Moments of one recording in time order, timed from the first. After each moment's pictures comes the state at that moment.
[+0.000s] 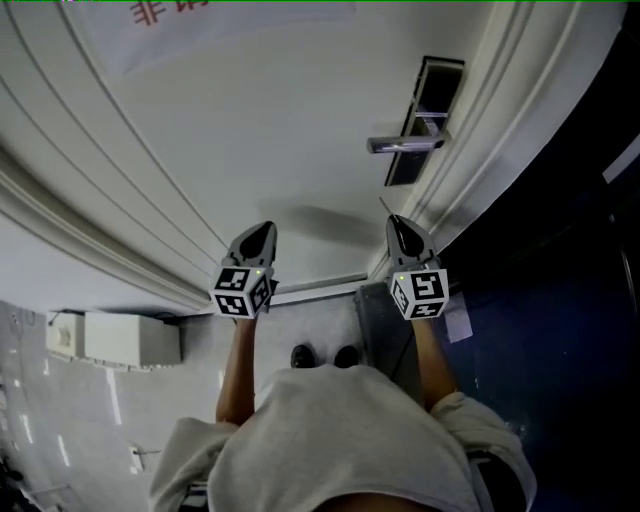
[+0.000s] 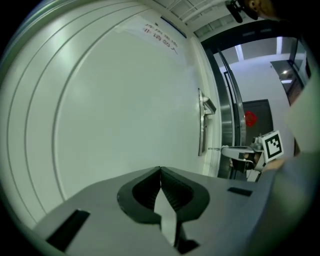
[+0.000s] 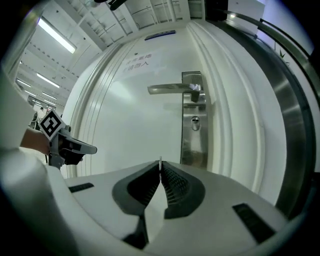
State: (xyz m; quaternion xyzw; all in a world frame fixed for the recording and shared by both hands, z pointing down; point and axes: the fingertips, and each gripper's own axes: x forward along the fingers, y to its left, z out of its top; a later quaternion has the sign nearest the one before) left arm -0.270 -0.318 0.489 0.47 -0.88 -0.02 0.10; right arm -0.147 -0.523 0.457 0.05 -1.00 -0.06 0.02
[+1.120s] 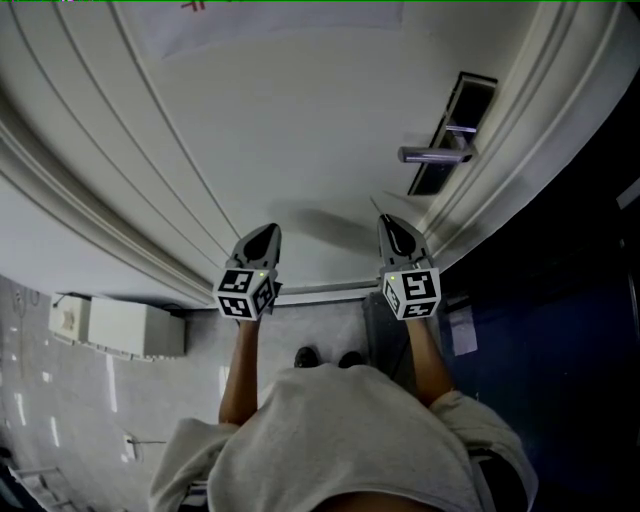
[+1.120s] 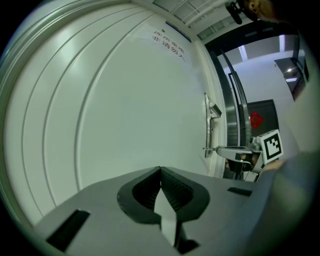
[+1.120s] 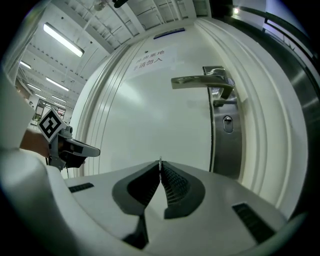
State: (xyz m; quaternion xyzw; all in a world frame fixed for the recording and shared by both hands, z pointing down) left arm -0.284 -0.280 0.490 0.44 -0.89 -0.03 0.09; right arm -0.193 -0.472 0.454 -0.01 -1.00 -0.07 0.02
